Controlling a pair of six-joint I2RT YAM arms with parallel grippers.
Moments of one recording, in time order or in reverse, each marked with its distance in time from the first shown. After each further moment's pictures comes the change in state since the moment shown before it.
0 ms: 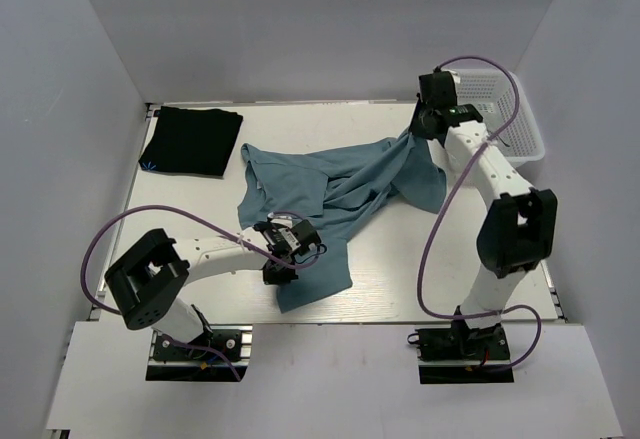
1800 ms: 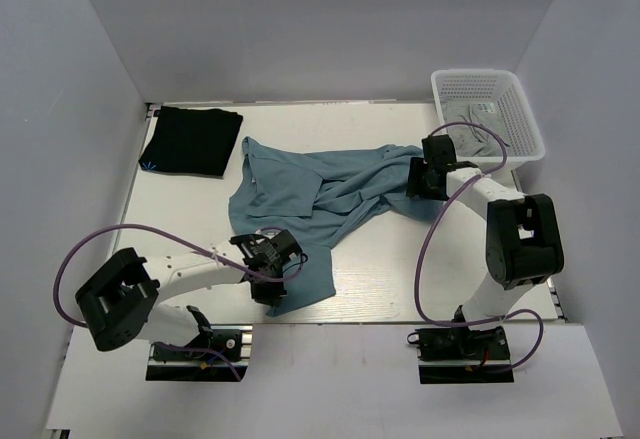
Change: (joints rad) left arm 0.014 -0.181 -0.163 0.011 0.218 -0.015; right arm -0.055 -0.081 -0.579 0.257 -0.098 -0.161
